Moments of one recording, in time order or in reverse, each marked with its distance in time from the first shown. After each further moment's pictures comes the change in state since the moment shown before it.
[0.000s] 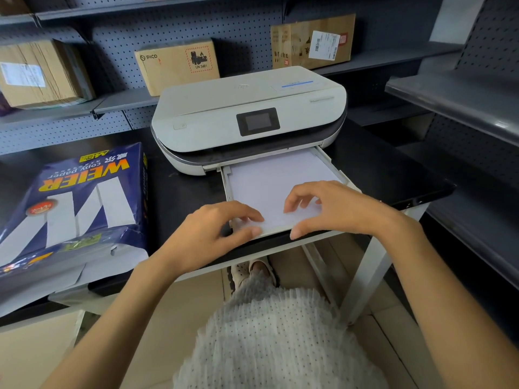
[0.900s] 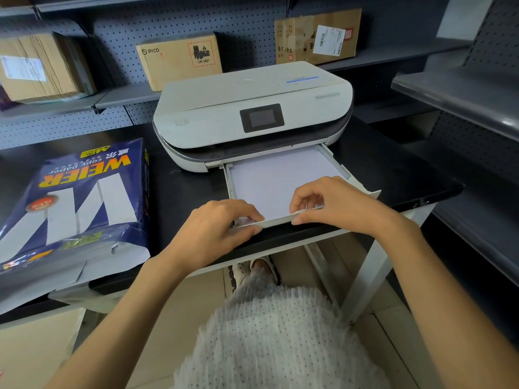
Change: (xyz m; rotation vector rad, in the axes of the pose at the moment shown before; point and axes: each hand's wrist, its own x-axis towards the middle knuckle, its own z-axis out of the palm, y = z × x) left_hand 0.006 -0.005 0.008 0.100 0.069 0.012; right_hand 0.010 0.007 0.006 0.052 0.069 -0.059
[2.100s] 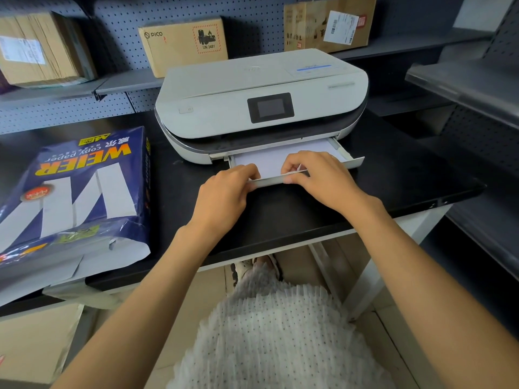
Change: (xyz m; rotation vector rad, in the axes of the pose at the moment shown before) left_hand 0.048 -0.011 0.015 0.156 0.238 -0.210; right_hand 0.068 0.014 0.018 -0.239 0.289 -0.014
